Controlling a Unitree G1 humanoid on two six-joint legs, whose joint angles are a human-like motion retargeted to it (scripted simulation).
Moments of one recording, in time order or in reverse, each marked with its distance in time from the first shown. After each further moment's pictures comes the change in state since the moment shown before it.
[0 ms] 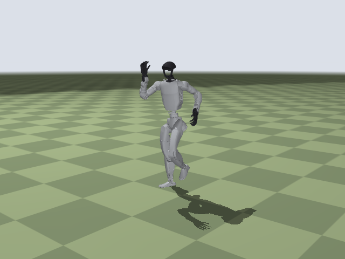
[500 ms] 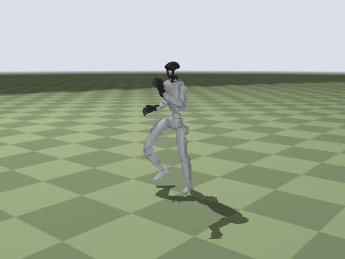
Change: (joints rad) left arm -1.394 -0.014 0.010 -0.048 0.358 -0.056 0.383; right arm 1.493 0.220 0.053 0.303 0.066 -0.084 0.126; waist -0.540 0.221 0.063; left_leg 0.843 -0.041 -0.149 -1.534 0.024 -0.122; right_leg -0.608 0.057 -0.031 1.289 0.140 0.070
